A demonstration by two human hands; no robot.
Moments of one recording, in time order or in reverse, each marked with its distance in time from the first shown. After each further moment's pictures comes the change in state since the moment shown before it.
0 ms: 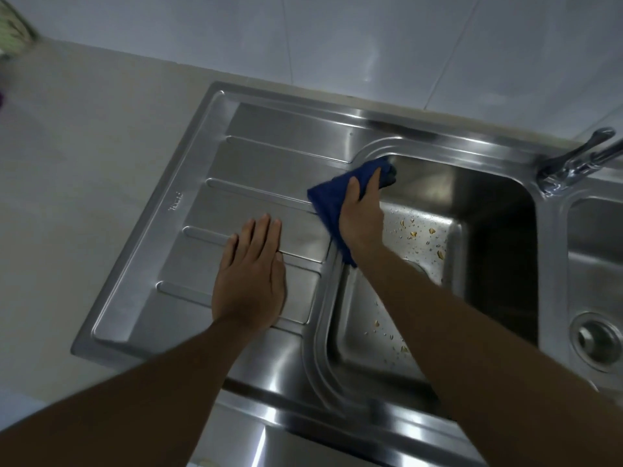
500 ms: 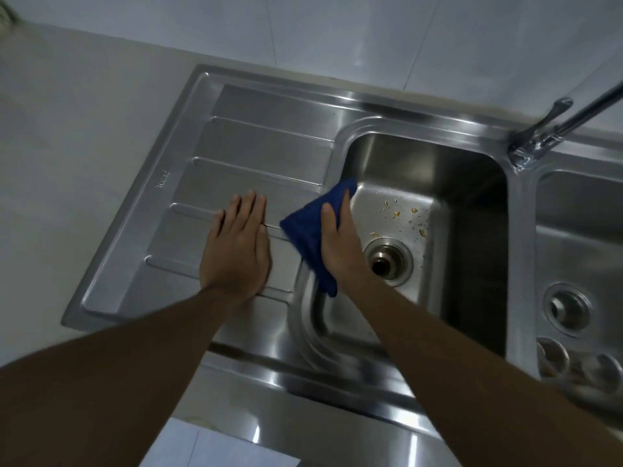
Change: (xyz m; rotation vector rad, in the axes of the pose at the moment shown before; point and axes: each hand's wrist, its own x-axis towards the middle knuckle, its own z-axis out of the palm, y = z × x) left_hand -0.002 0.001 -0.003 -0.082 0.030 0.007; right_hand -0.069 0.047 -0.011 -0.037 -0.178 -0.057
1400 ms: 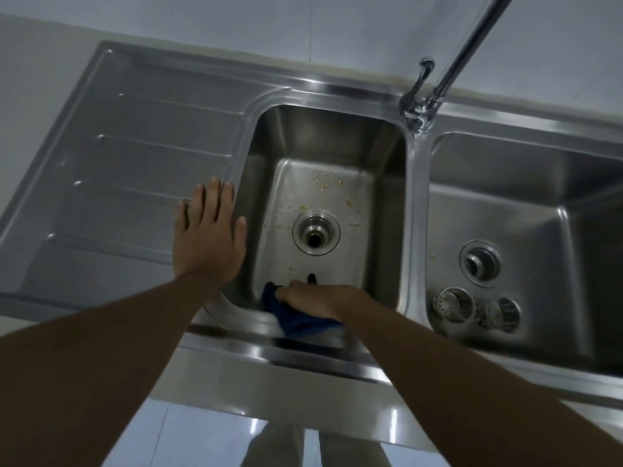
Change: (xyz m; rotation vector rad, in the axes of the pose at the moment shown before) left_hand -0.022 0.096 0.035 0.158 -0.009 -0.022; right_hand -0.094 0.058 -0.127 -0.489 -0.958 0.379
